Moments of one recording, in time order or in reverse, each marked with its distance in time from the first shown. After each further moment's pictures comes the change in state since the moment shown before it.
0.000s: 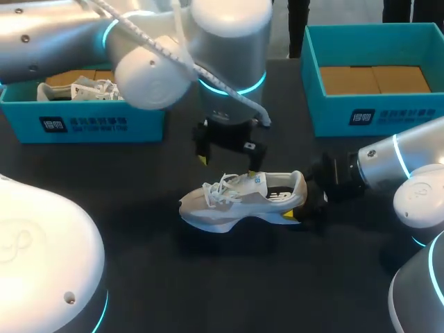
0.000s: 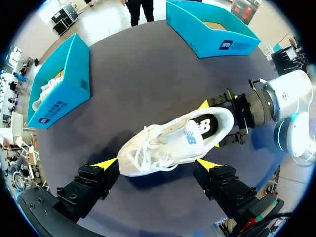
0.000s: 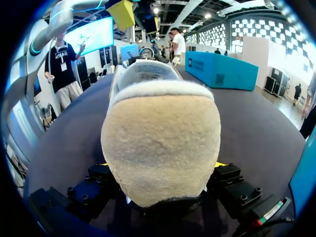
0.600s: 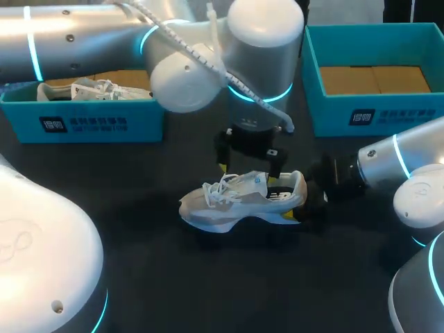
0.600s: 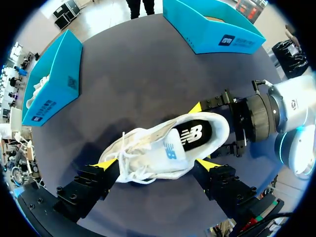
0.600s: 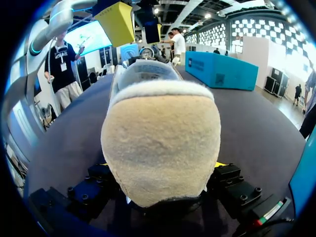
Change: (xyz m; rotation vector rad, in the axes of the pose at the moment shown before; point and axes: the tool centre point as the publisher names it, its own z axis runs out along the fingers) left arm 0.036 -0.014 0.026 -0.035 -0.005 -0.029; right arm 0.000 0.000 0.000 0.000 0.000 0.000
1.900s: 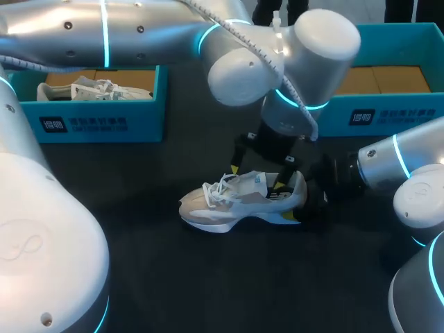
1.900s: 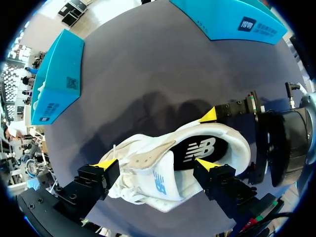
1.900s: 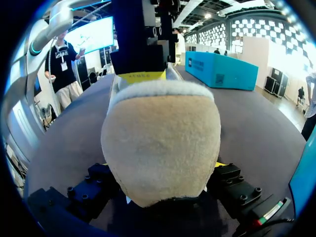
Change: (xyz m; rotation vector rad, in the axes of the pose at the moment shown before) left arm 0.011 -0.020 0.042 -0.099 -0.190 -0.019; right arm 0.000 0.000 0.000 0.000 0.000 0.000
